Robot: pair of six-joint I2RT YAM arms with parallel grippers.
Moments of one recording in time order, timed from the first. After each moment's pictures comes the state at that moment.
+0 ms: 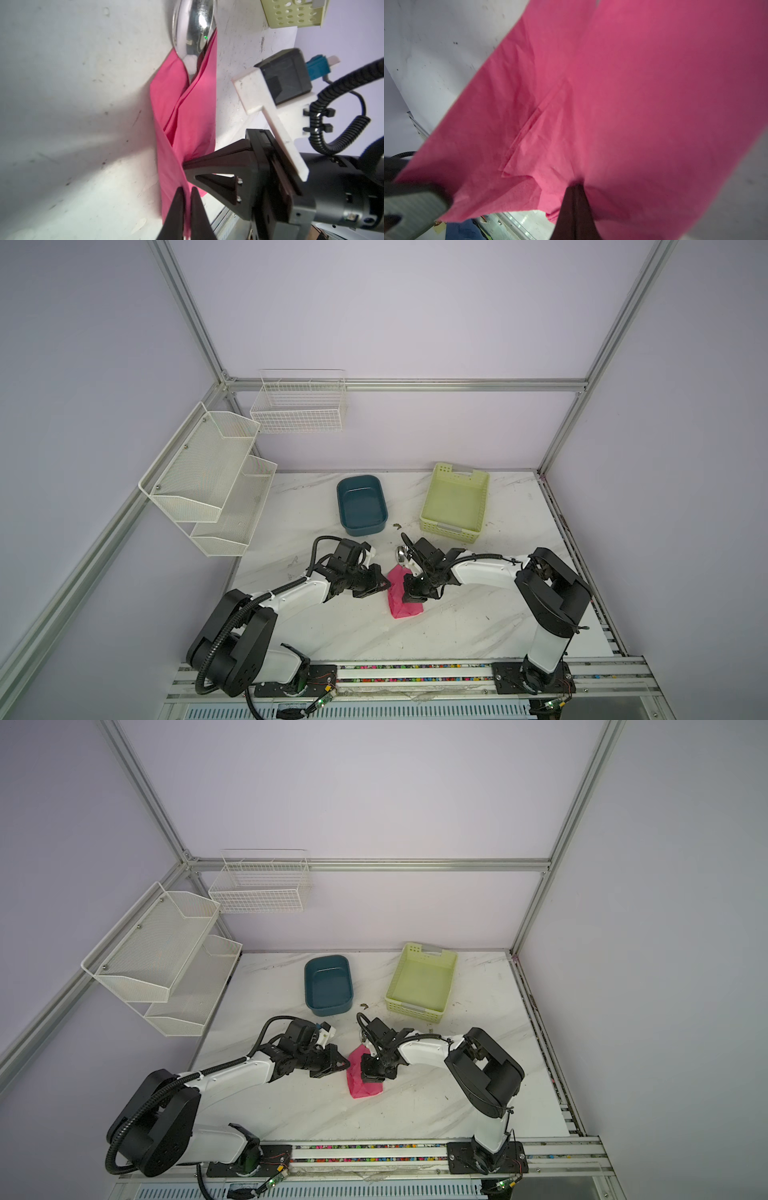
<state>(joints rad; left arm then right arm) -0.50 1.42 0.63 -0.14 0.56 -0.80 0.85 1.80 1.01 -0.40 -0.40 0.78</state>
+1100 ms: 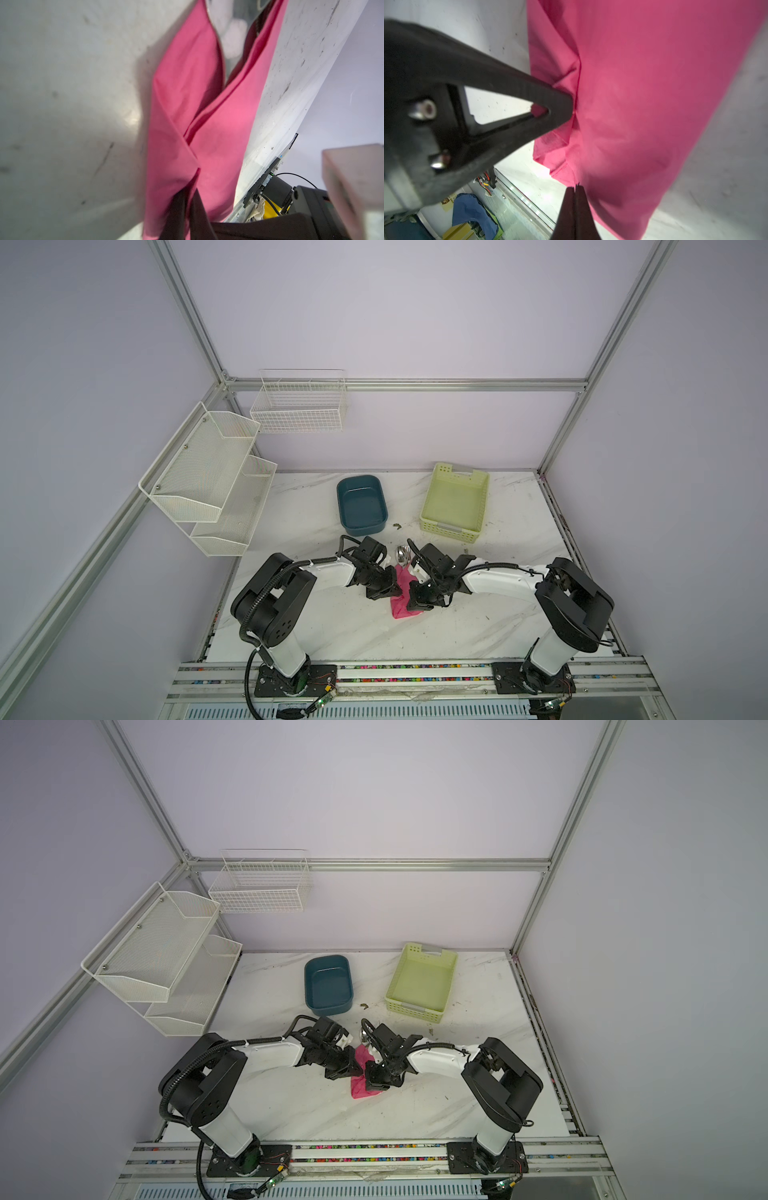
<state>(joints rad) -0.58 1.69 0.80 -0.24 0.56 -0.83 0.88 1.67 0.90 -0.40 -0.47 0.82</state>
